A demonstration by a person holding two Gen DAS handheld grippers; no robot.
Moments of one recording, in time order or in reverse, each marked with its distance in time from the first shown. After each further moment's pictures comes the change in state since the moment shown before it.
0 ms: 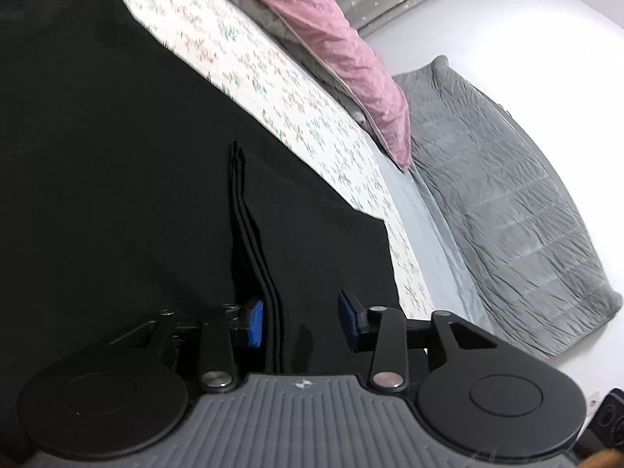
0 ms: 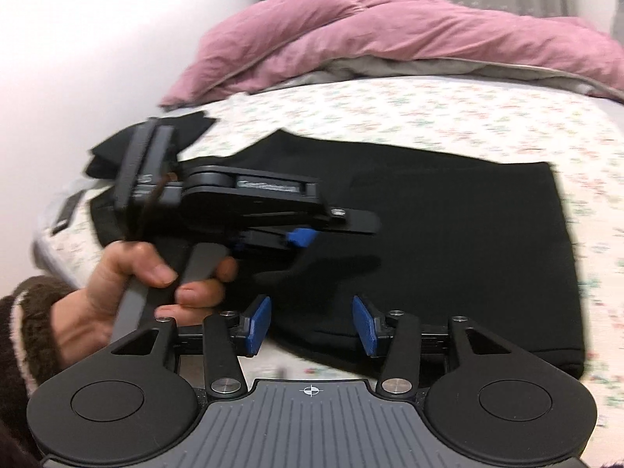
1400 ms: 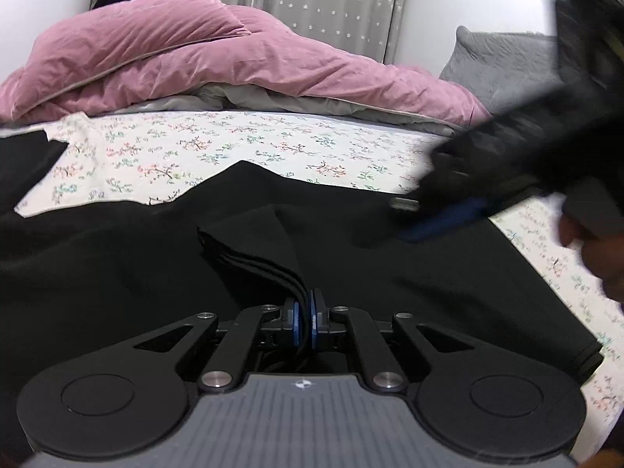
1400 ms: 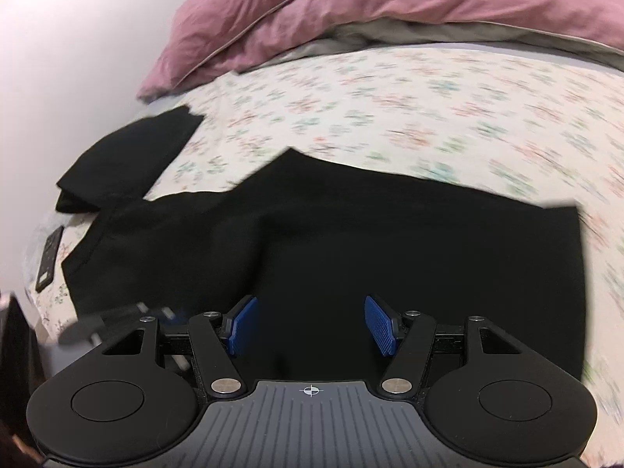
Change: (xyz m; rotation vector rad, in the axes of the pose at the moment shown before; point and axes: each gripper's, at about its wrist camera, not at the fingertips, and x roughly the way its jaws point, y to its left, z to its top) left arm -0.103 0.013 0.003 0.494 -0.199 0.475; right arm 0.147 0.054 0.129 0.041 0.199 0.104
